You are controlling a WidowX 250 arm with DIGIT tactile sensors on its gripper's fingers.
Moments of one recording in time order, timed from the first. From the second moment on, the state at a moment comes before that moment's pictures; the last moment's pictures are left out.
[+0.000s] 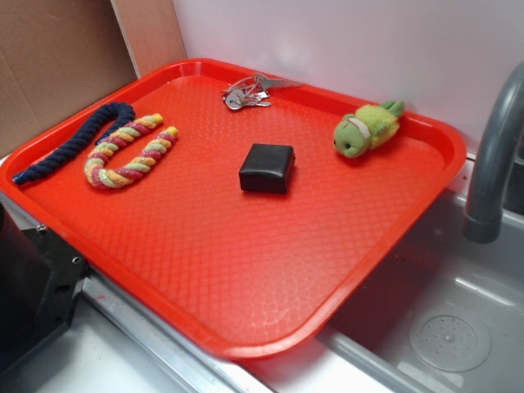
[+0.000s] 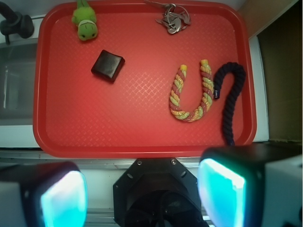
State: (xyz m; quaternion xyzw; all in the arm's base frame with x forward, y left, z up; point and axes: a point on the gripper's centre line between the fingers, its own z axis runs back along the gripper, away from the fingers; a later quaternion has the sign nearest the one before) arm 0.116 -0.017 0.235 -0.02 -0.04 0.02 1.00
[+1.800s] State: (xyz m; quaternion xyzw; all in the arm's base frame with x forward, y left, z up) arm 0.261 -0.098 0.111 0.02 -0.11 -0.01 0.99
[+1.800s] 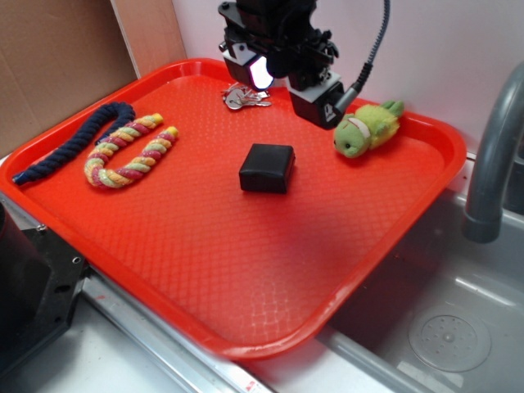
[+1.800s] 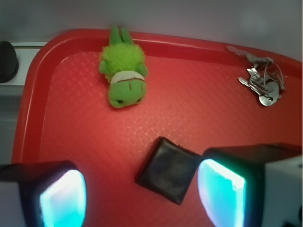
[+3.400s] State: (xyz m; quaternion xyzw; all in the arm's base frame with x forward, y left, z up) arm 0.337 -0.120 0.023 0.04 -0.05 -0.03 1.00
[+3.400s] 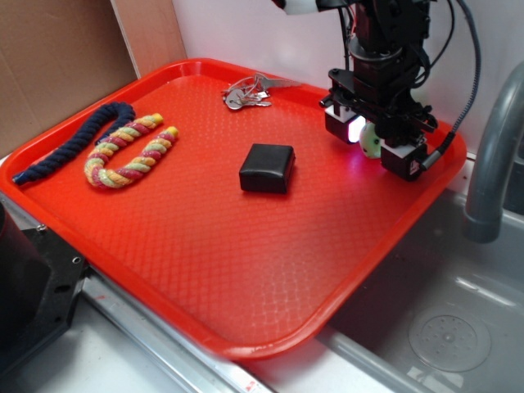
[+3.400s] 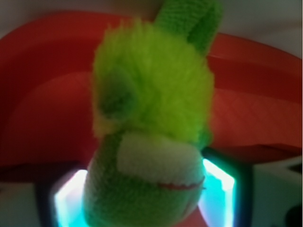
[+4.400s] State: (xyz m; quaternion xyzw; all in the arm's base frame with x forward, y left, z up) arm 0.198 -0.050 0.187 0.05 0.02 -0.01 1.00
